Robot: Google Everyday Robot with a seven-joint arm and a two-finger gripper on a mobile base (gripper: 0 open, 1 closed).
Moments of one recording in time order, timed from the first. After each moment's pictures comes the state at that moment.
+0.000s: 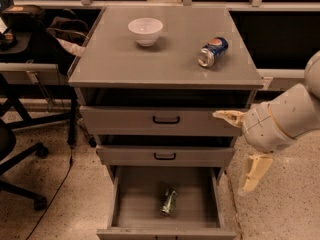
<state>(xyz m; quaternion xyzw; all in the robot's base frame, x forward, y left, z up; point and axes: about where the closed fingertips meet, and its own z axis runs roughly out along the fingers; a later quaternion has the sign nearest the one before) 0.425 -0.159 0.802 -0.75 0.60 0.11 0.24</state>
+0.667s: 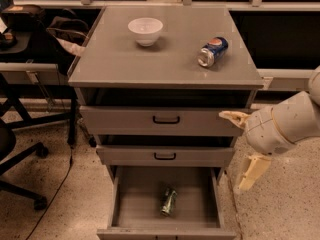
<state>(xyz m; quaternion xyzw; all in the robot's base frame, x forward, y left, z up) 0.436 -0.170 0.787 -0.70 0.65 0.11 0.26</state>
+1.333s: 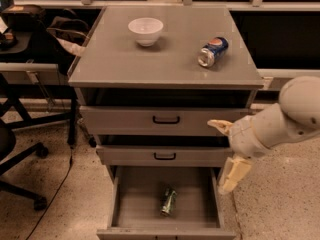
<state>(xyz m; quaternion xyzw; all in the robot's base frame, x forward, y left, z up) 0.455 -0.155 0.735 -0.70 0.66 0.13 0.26</state>
